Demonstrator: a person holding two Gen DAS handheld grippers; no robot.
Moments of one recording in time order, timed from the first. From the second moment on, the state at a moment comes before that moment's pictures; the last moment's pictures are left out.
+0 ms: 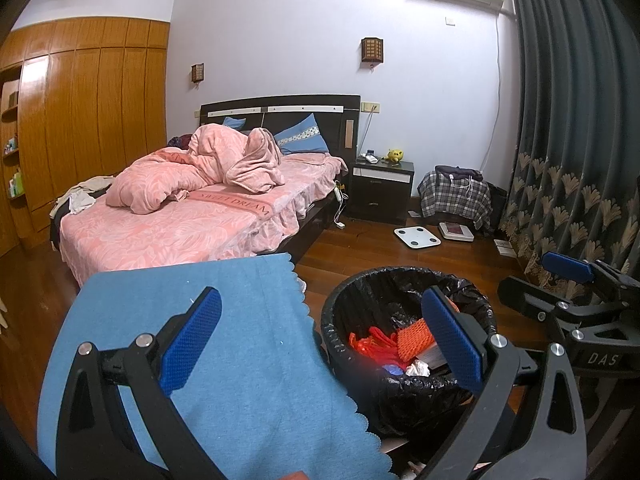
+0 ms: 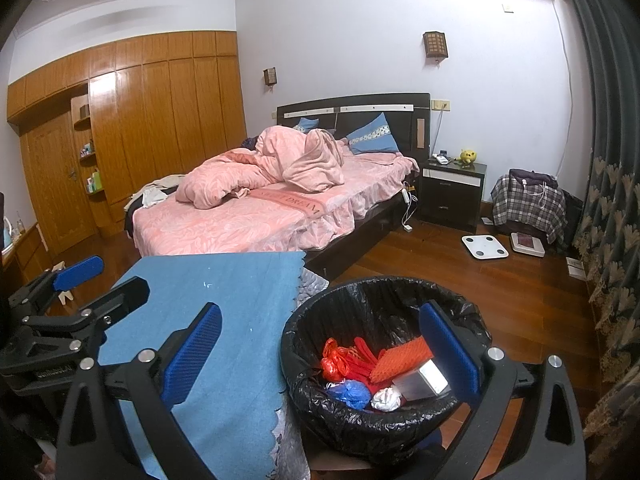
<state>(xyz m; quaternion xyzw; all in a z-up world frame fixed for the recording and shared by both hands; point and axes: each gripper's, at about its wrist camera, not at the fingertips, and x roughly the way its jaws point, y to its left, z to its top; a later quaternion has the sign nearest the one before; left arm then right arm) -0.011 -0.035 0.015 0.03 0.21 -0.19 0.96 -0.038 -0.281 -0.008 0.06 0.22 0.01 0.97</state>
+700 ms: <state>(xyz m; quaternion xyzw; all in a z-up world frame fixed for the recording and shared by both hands) -0.010 -0.035 0.017 0.03 0.21 -0.19 0.96 -0.038 -0.281 -0.007 0.06 0.22 0.01 0.97</state>
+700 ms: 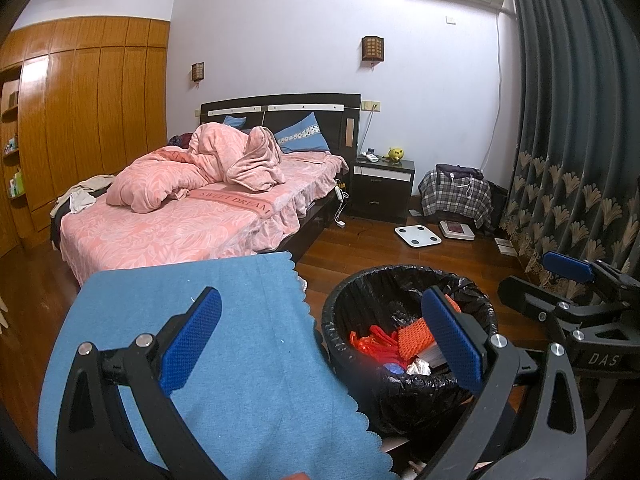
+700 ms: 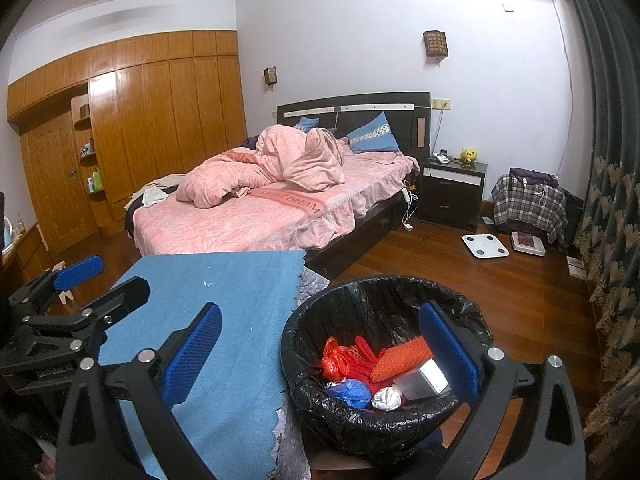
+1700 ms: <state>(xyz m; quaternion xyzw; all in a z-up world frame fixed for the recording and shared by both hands) -0.010 -0.031 0.018 0.03 0.21 -0.19 0.96 -0.037 -0.279 -0.006 0.06 0.22 0.01 0.97</state>
